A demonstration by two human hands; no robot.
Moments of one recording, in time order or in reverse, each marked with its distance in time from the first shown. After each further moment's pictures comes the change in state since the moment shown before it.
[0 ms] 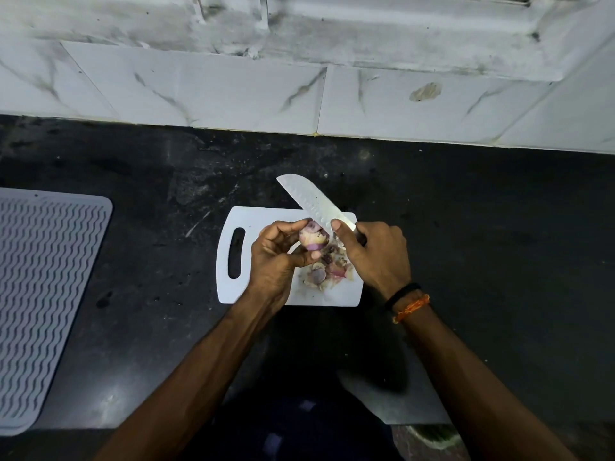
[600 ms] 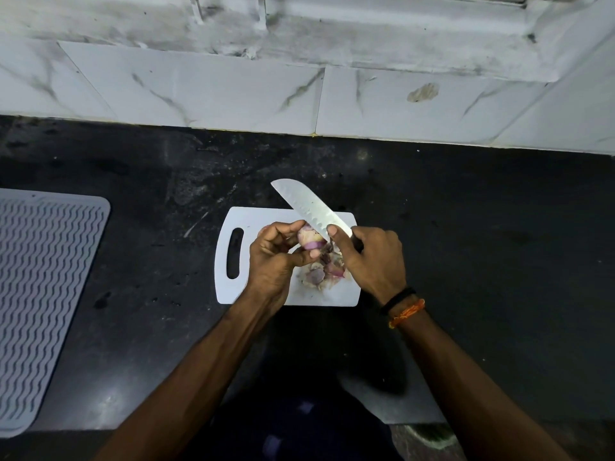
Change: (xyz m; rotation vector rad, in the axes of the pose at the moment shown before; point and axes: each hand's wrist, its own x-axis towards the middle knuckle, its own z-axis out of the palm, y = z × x) left_hand 0.004 -0.006 -0.005 0.056 0.070 -0.002; right_hand -0.008 0.005 0.006 0.010 0.018 -0.058
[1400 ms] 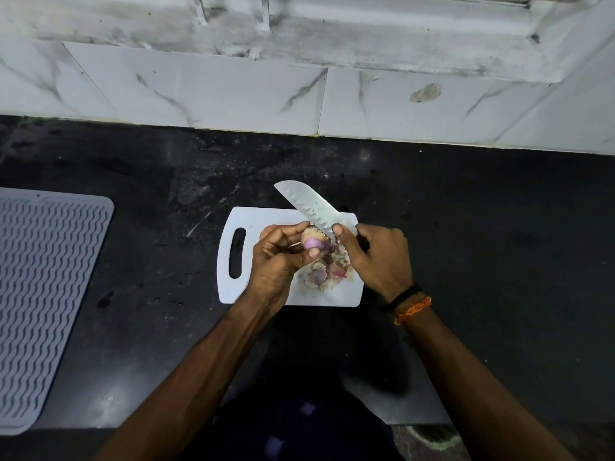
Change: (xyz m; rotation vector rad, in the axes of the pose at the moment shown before) left_hand -0.005 0.008 0.000 -0.023 -0.098 -0.052; right_hand 0.004 0.010 0.000 -0.009 0.039 -0.075
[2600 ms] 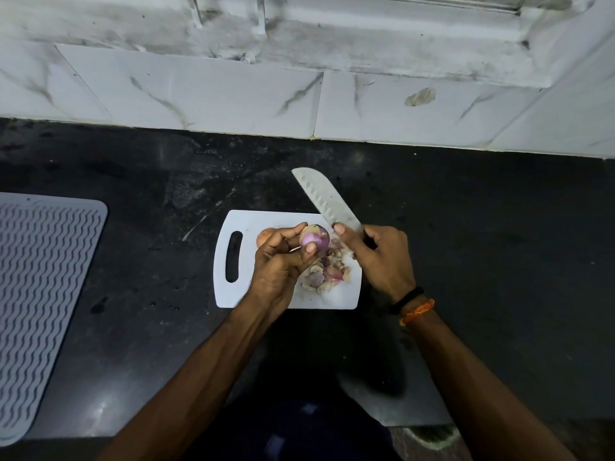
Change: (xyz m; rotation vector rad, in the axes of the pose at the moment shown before) left_hand -0.005 0.010 0.014 -0.184 0.024 -0.091; right_hand 0.000 -0.002 -0.010 0.254 -0.026 0.127
